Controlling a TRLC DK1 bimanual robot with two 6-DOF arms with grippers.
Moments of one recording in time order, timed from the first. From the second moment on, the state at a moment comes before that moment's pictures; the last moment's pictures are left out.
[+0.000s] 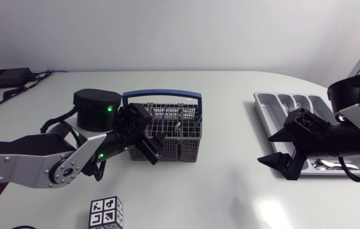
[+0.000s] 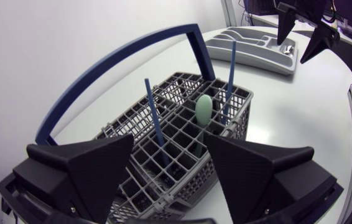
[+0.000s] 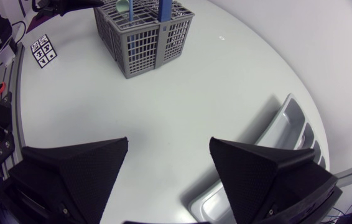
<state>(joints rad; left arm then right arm) -0.62 1.49 0.64 0.35 -0.03 0.36 -0.01 1.22 0.70 -0.53 -0.43 -0.82</state>
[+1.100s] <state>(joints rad) -0.55 1.70 0.80 0.51 0.04 0.28 0.04 1.35 0.70 -0.43 -0.43 -0.79</state>
